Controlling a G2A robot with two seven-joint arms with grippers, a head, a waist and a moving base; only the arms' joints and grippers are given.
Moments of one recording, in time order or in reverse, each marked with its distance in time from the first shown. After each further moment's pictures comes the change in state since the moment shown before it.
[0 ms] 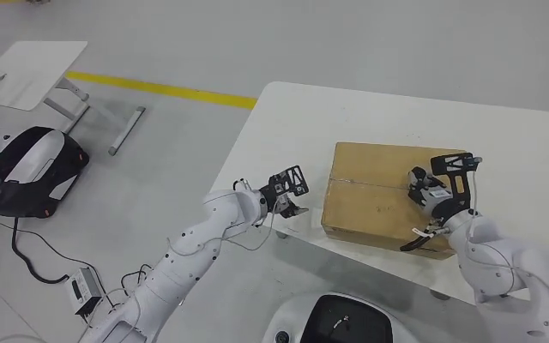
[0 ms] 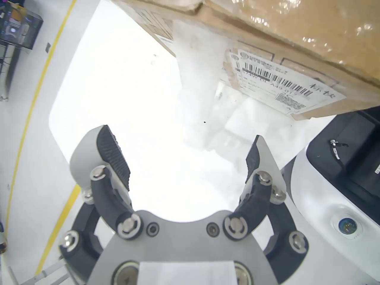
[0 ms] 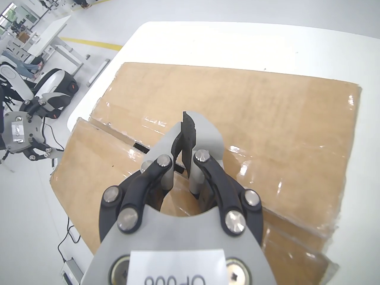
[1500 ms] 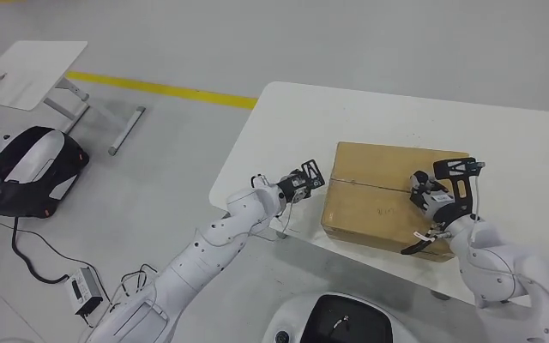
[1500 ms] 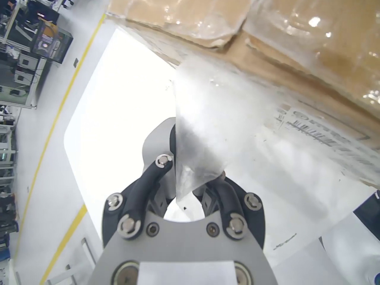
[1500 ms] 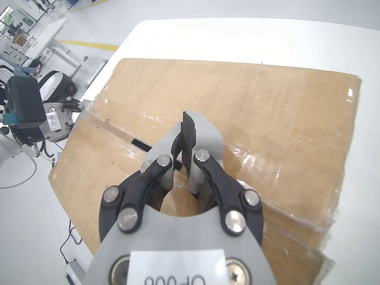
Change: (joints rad) left arm -0.124 -0.065 0.139 0.187 0.155 0.234 0.213; right arm -0.043 -0.014 0.035 -0.025 -0.024 0.001 0.013
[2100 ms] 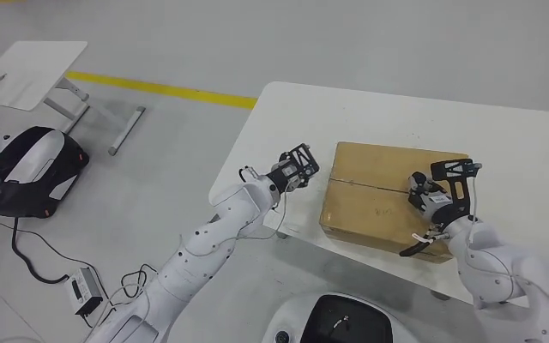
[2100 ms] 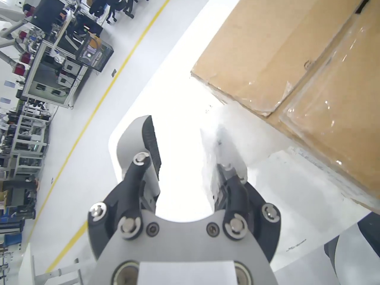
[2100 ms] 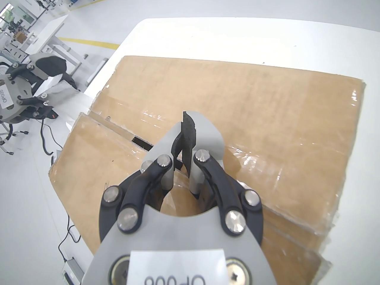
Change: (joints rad) left arm 0.082 0.012 -0.119 -0.242 -0.006 0.049 -0.057; right arm -0.009 -0.006 -0.002 -0.007 -0.011 -0.009 0.001
